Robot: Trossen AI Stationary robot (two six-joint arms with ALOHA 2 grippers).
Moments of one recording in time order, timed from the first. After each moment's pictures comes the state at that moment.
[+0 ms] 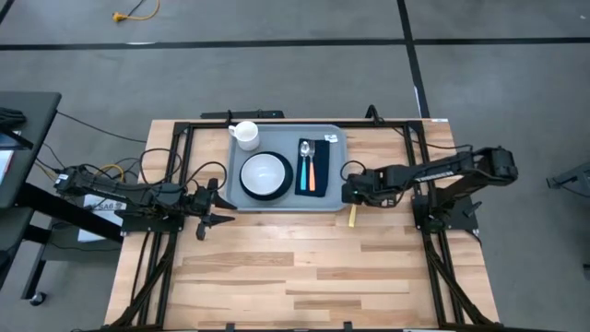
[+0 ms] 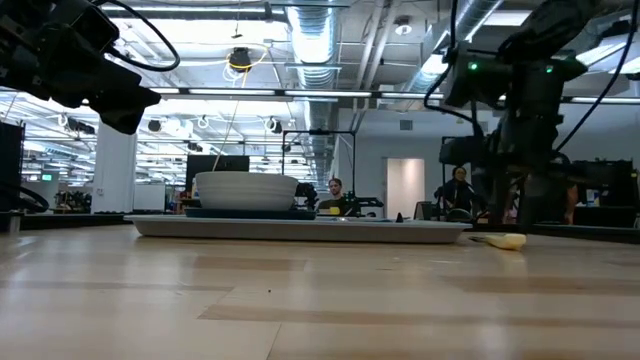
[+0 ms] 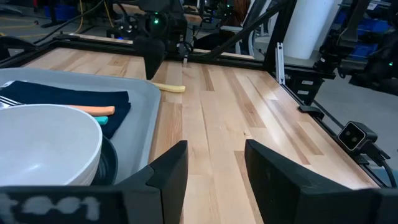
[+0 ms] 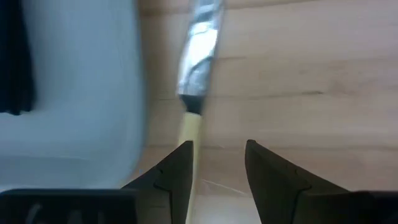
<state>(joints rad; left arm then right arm) -0.19 0.34 0.08 0.12 -0.07 -0.17 -0.09 1.41 0.66 -0.62 0.05 1.50</state>
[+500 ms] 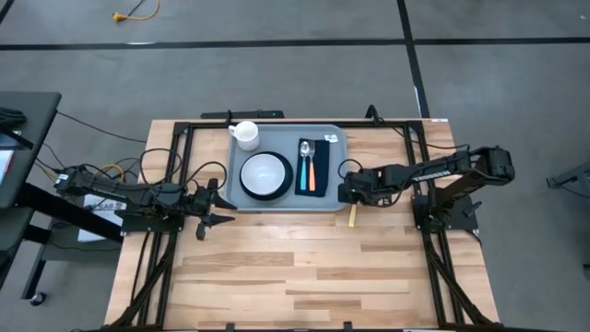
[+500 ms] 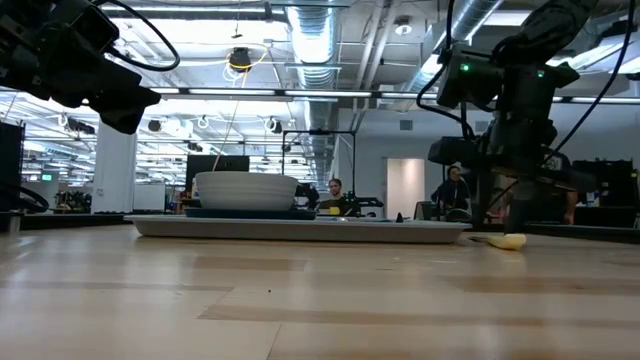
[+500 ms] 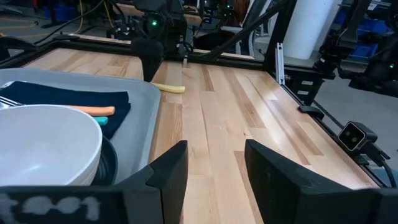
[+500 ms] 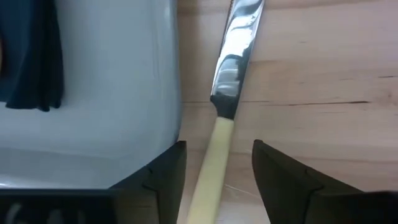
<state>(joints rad) -0.19 0.34 0.08 0.12 -0.07 -0.17 -0.11 1.44 0.66 -0.53 0.03 1.45</state>
